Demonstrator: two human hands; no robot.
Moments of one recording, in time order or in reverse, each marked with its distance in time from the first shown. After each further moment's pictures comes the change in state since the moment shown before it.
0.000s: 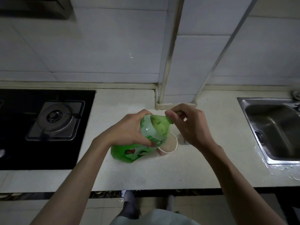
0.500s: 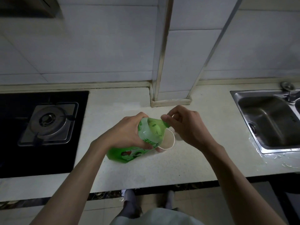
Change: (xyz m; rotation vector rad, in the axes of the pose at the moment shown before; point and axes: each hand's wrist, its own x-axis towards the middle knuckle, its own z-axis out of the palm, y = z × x) left_hand 0.001 -0.010 0.009 0.106 -0.046 -0.005; right_hand -0.014 -0.012 -0.006 -0.042 -0.201 0.299
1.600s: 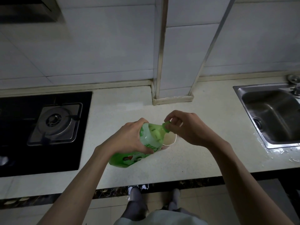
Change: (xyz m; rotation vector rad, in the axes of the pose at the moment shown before) left_hand -0.009 -0.007 0.024 0.118 -0.017 -0.035; right_hand -0.009 0.018 -0.005 -0.066 -0.215 -0.046
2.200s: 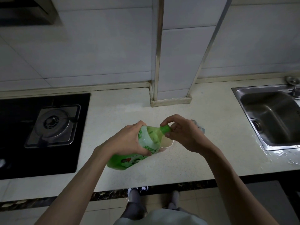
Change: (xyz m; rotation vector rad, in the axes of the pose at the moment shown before) left_hand 0.011 0.000 0.005 0.002 -0.045 -0.018; right_hand -0.004 0.024 0.013 0.292 0.022 -0.041
